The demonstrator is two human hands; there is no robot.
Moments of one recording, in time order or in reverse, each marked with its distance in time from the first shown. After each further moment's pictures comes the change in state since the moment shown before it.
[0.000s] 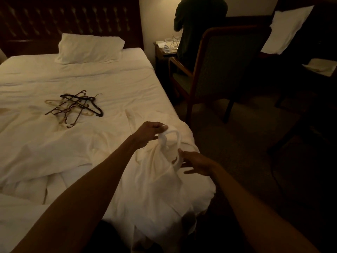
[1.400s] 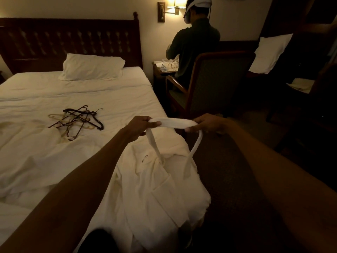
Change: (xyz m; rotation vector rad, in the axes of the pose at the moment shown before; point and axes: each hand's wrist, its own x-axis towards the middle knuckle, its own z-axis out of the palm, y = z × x) left_hand -0.026 0.089 -0.025 0.097 0.142 -0.019; right_hand -0.071 -0.157 -0.062 -0.655 0.201 -0.247
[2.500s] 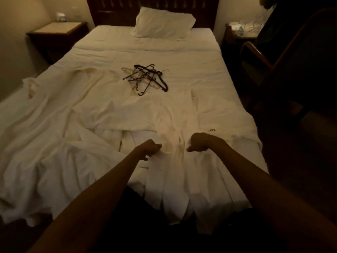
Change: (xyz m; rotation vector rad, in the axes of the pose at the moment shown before) left_hand -0.139 -0.240 -0.125 0.238 0.175 -0.662; right_hand 0.084 -0.080 0.297 -0.581 -0.439 0.091
